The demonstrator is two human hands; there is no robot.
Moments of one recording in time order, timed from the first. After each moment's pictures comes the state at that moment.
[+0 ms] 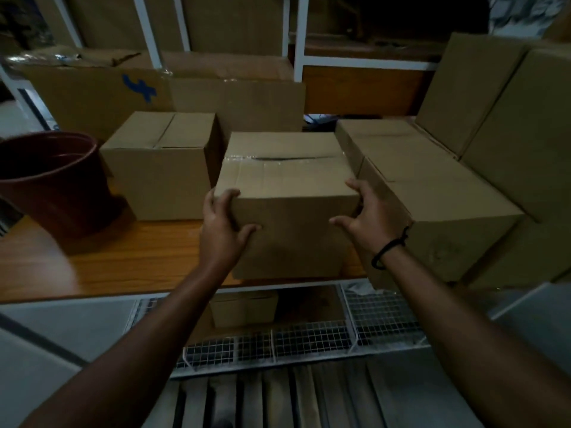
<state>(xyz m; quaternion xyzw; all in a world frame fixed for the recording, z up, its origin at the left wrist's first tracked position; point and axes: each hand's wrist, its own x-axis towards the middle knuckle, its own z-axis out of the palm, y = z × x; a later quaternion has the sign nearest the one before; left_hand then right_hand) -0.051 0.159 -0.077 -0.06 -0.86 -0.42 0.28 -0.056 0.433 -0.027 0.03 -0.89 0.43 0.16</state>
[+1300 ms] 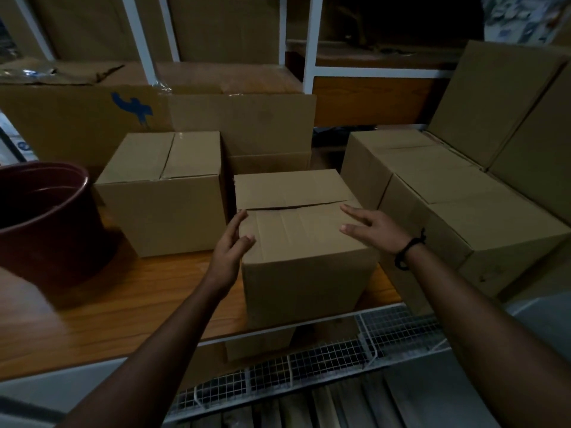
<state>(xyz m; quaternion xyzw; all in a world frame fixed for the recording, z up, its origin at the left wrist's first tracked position) -0.148 0.077 -0.107 -0.10 -0.72 -0.68 -0.01 -0.150 0.398 -0.045 0.01 -0.90 0.43 -0.06</state>
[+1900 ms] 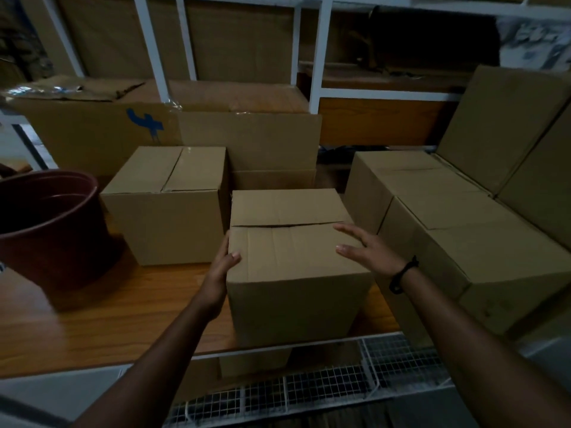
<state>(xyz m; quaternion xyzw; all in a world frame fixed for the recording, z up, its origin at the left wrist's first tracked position) -0.135 0.088 -0.104 -0.06 -0.66 -0.74 -0.05 -0.159 0.409 -0.045 0.05 -0.88 0.47 -0.09</state>
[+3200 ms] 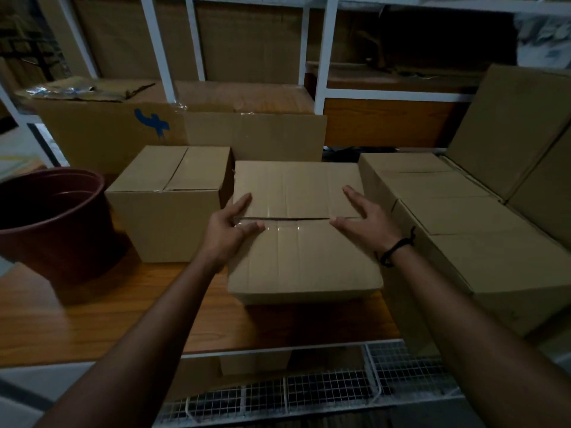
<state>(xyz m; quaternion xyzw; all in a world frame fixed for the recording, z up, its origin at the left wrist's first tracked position) -0.178 0.112 -0.037 -0.03 -0.76 -0.65 0.07 -0.196 0.407 -0.017 0.03 -0.88 0.47 0.03</state>
